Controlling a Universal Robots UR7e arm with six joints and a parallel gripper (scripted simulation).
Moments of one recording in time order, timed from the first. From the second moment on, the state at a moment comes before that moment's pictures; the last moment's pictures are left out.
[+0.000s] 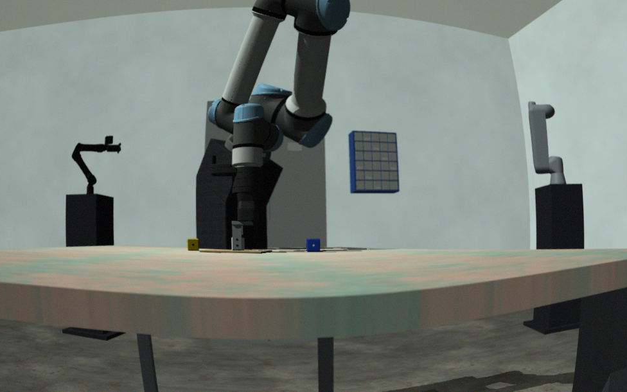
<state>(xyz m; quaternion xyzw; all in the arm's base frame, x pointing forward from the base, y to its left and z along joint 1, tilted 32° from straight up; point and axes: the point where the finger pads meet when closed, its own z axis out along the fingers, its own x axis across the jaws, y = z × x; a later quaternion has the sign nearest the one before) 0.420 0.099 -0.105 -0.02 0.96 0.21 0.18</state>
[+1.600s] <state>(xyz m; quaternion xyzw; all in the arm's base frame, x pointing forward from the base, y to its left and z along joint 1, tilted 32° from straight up) 0.404 0.081 -0.066 -0.02 0.96 0.21 0.18</state>
